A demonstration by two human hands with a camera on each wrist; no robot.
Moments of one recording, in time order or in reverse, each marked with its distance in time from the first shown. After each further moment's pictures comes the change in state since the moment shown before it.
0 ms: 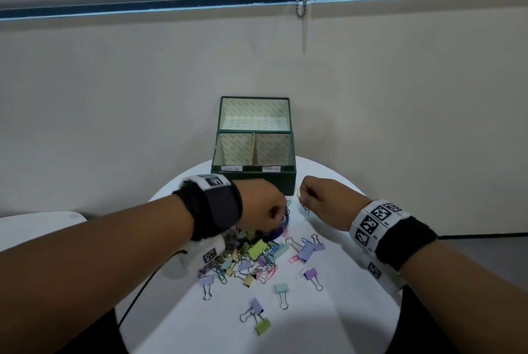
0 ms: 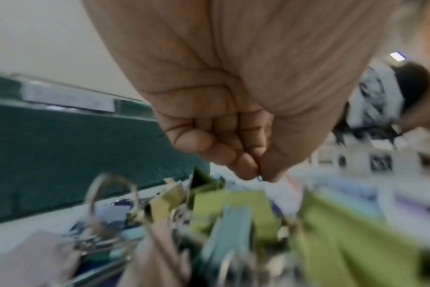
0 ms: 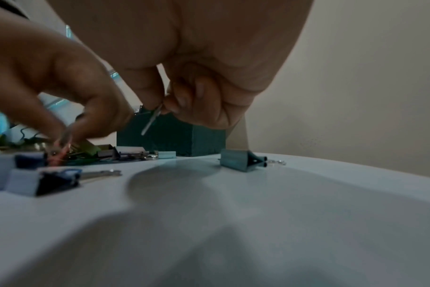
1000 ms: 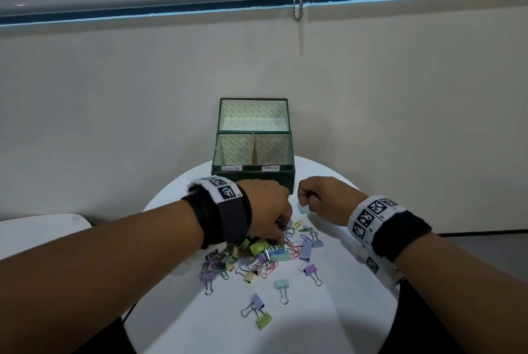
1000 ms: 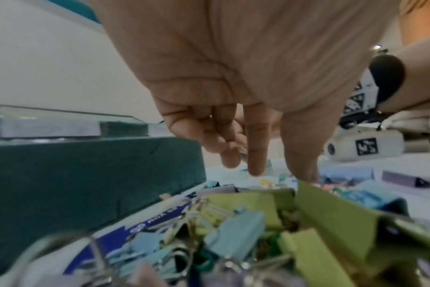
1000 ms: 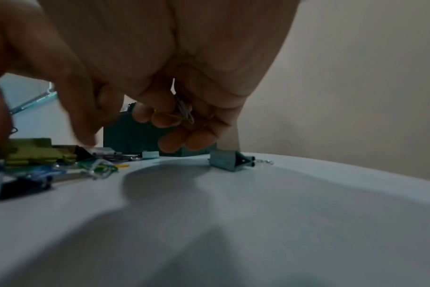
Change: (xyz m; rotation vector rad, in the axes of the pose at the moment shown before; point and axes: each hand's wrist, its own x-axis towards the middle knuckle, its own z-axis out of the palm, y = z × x) left_hand 0.001 0.015 0.000 0.260 -0.066 0.026; right_hand -0.003 -0.011 -0.007 -0.071 -0.063 0.036
